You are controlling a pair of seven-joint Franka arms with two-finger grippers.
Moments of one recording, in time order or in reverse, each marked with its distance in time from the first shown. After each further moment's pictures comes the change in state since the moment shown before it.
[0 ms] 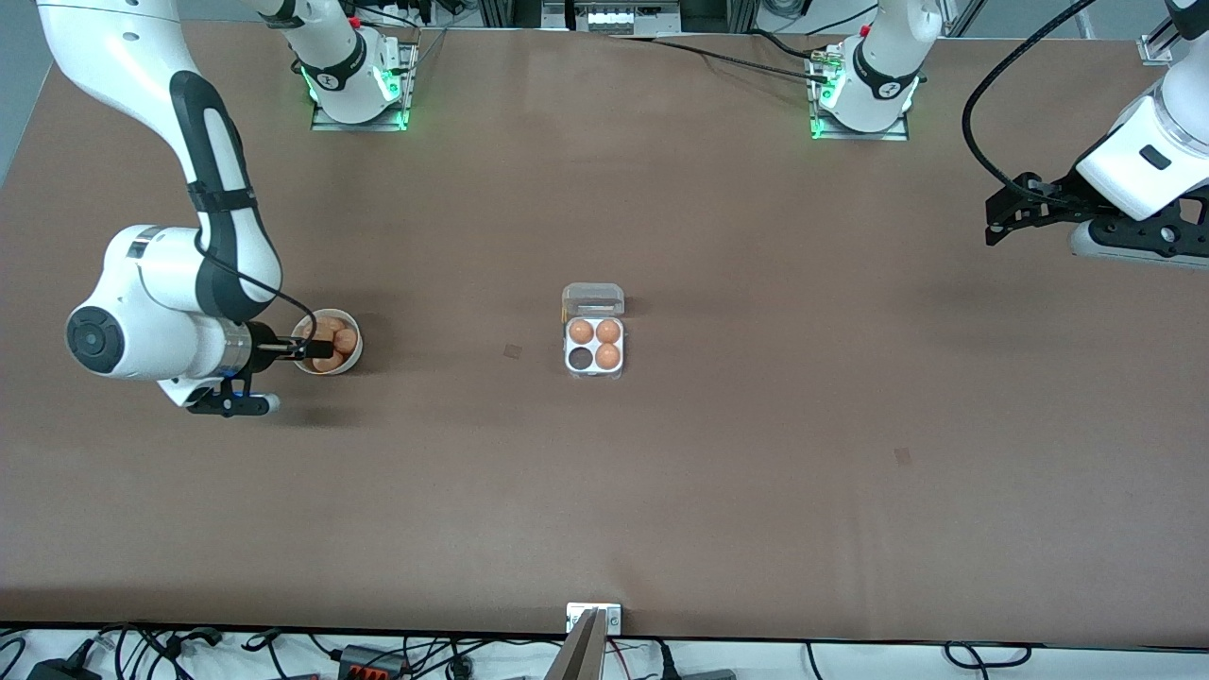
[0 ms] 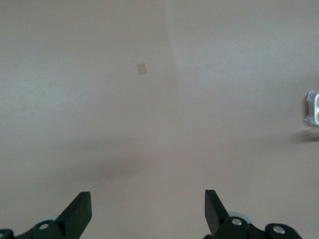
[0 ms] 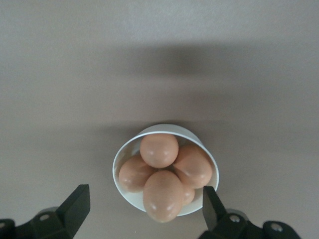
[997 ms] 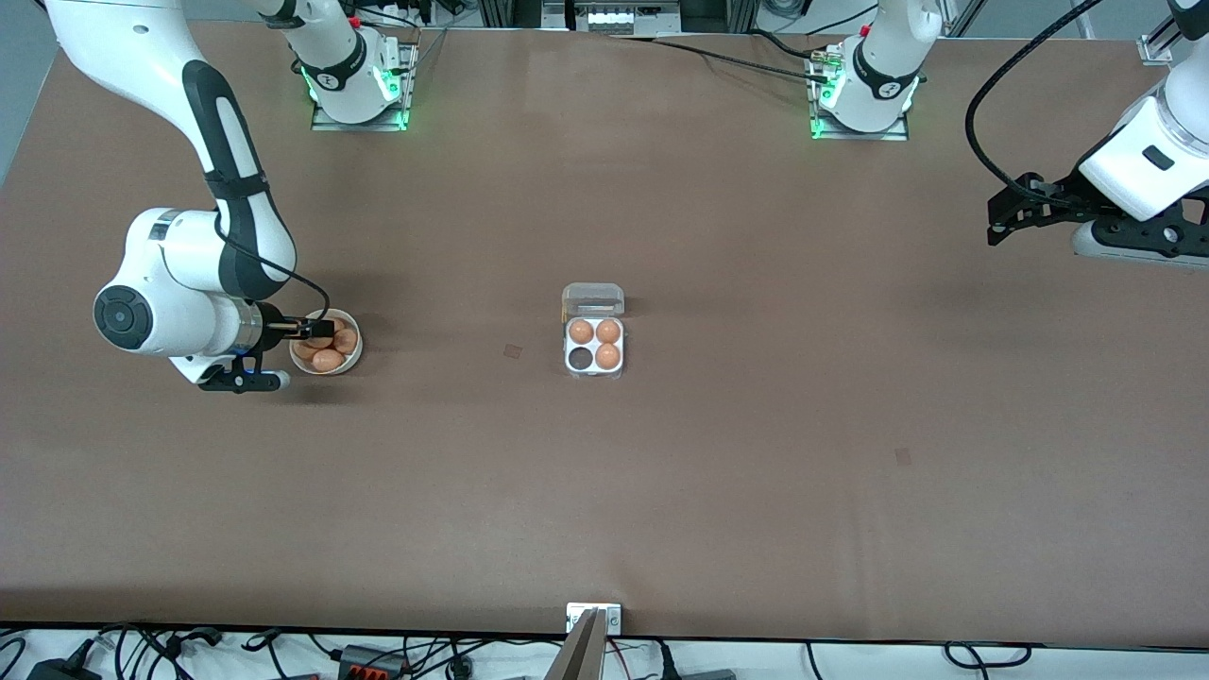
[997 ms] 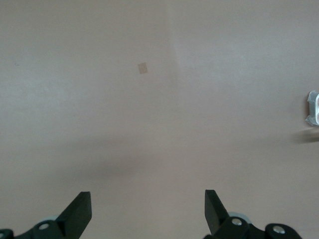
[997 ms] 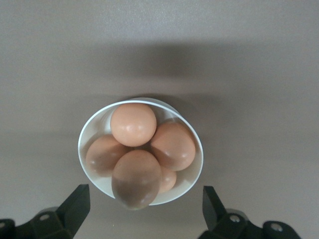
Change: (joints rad) left arm 0.003 0.000 0.001 0.000 0.000 -0.001 0.000; right arm 0.005 -0.049 -0.006 -0.136 -0.062 0.082 0.000
